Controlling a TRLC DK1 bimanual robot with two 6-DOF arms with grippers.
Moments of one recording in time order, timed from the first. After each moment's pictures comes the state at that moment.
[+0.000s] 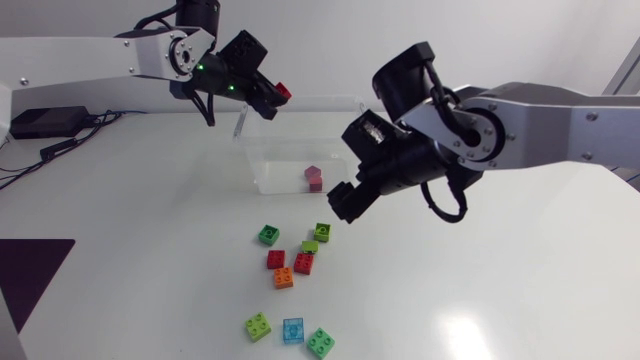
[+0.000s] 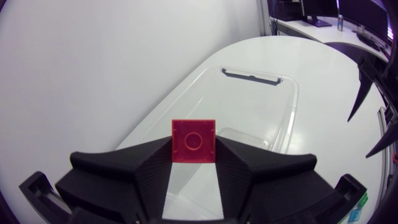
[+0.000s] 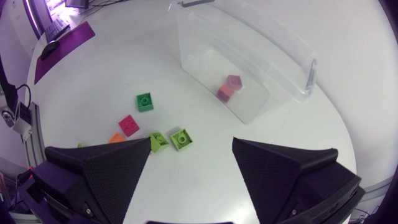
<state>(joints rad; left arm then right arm) -0.25 2.08 1.78 -0.30 0.40 0.60 0.60 1.58 1.13 -0.44 -0.07 -0.22</state>
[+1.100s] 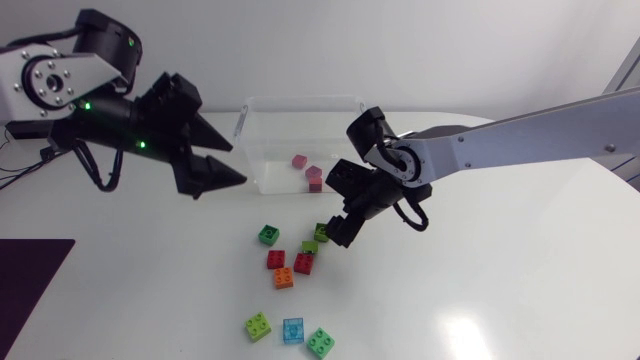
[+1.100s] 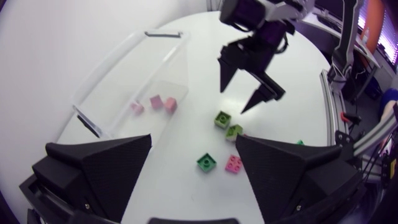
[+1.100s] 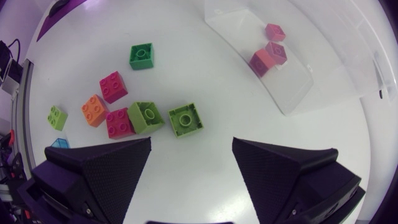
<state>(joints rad) -0.19 1.51 1.18 -0.64 0.56 0.81 0.53 1.91 1.19 -0.39 -0.19 -0.44</state>
